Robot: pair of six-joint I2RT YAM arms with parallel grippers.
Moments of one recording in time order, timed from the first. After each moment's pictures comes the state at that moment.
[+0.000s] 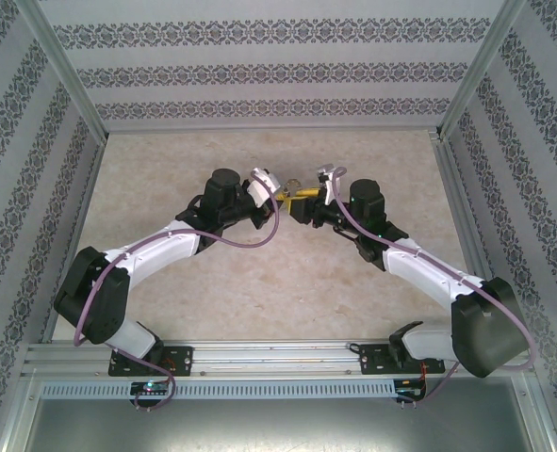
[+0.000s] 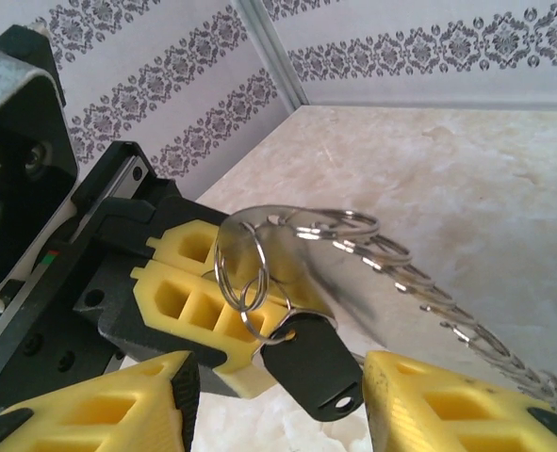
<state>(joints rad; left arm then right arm) -0.56 1.53 0.98 0.19 0.37 0.26 0.46 1.29 0.73 0.34 -0.52 0.38</state>
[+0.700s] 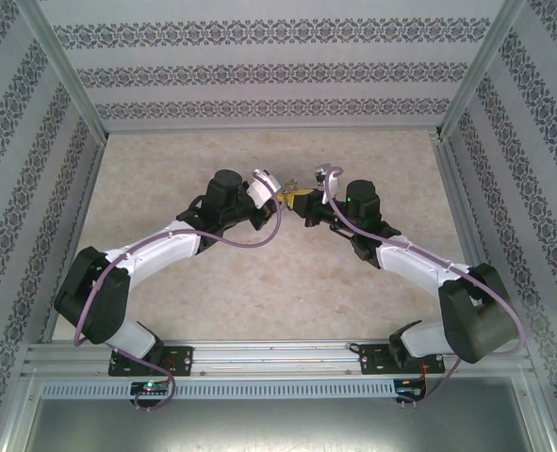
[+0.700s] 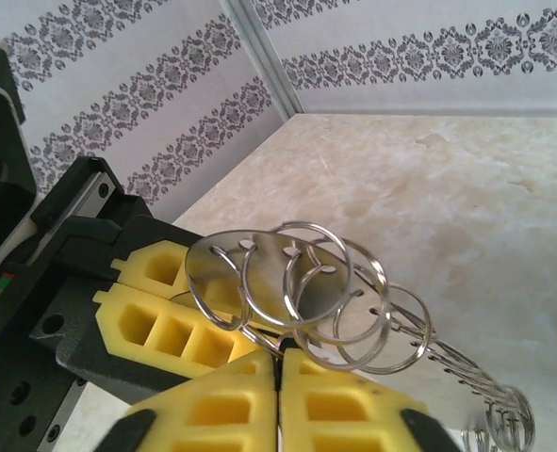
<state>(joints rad) -0.57 1.53 0.99 0.14 0.31 0.26 0.44 1.37 0.72 0.46 -0.53 0.39</state>
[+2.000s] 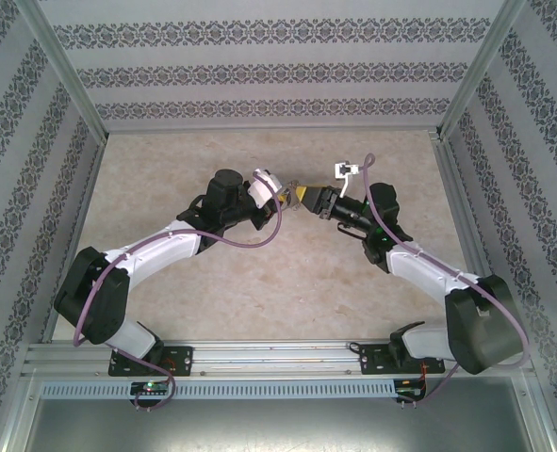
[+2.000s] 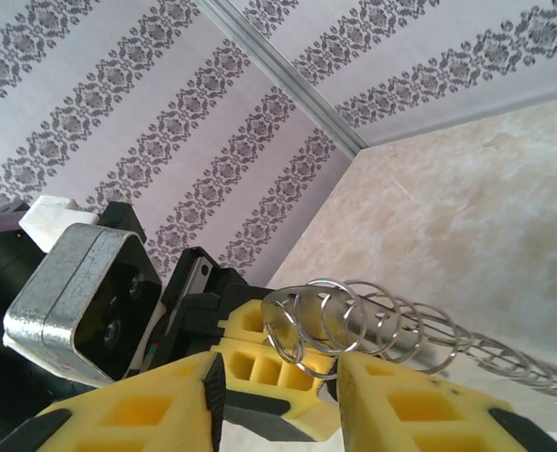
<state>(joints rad) -0.57 1.53 0.99 0.14 0.32 0.26 0.38 1.32 0.65 0.65 -0.65 0.82</state>
